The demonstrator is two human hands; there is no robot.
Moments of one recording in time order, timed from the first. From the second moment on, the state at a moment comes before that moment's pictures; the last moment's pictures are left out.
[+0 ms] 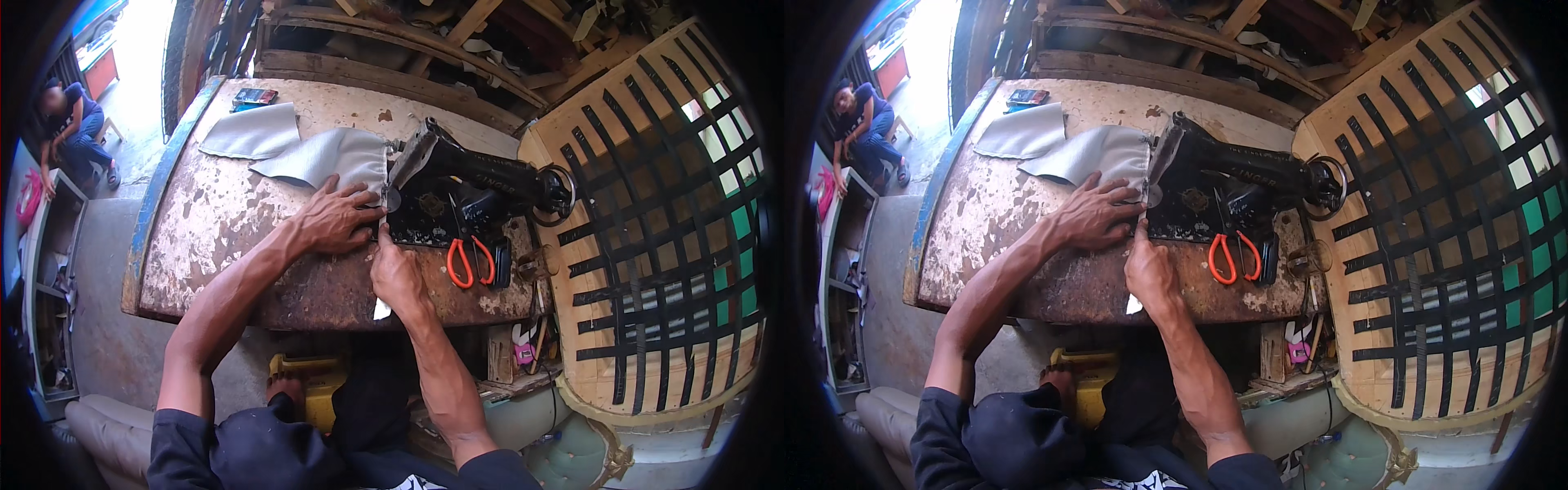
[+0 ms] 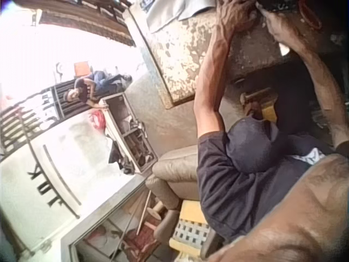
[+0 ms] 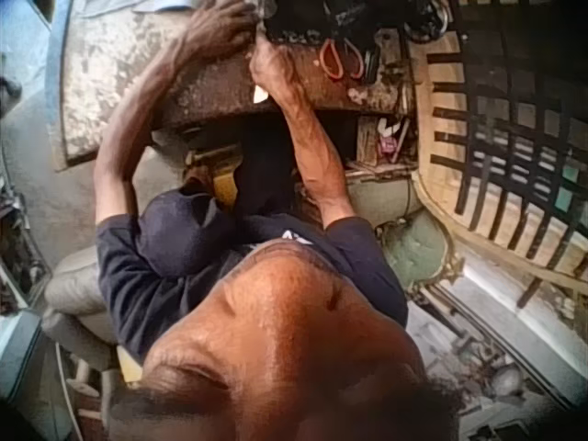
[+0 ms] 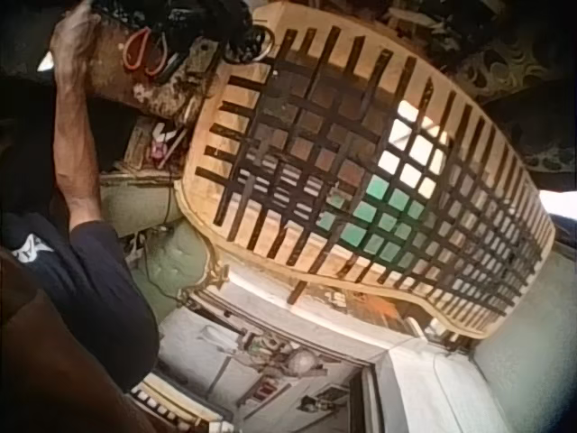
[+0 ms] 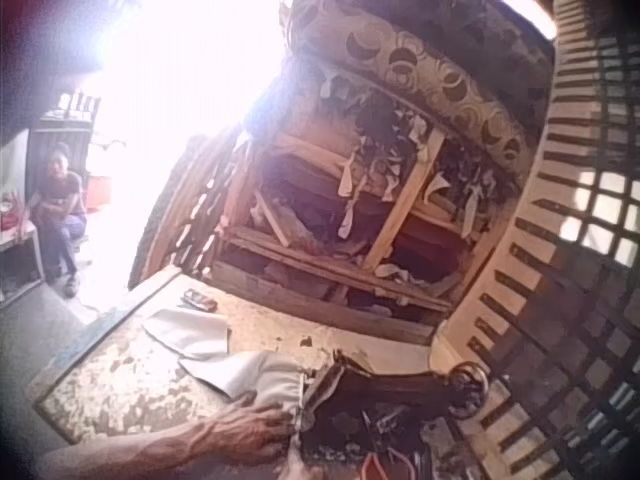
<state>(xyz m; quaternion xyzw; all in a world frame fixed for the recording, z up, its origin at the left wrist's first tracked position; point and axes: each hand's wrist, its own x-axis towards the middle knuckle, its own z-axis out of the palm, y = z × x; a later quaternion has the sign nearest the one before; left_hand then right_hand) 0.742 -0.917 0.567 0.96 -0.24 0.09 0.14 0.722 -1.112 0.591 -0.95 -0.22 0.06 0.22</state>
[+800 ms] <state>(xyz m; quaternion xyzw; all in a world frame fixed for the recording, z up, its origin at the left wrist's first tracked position) 0.747 -0.917 0.579 0.96 -0.23 0.05 0.16 0.733 -1.113 0.591 -0.95 -0.21 0.05 0.23</state>
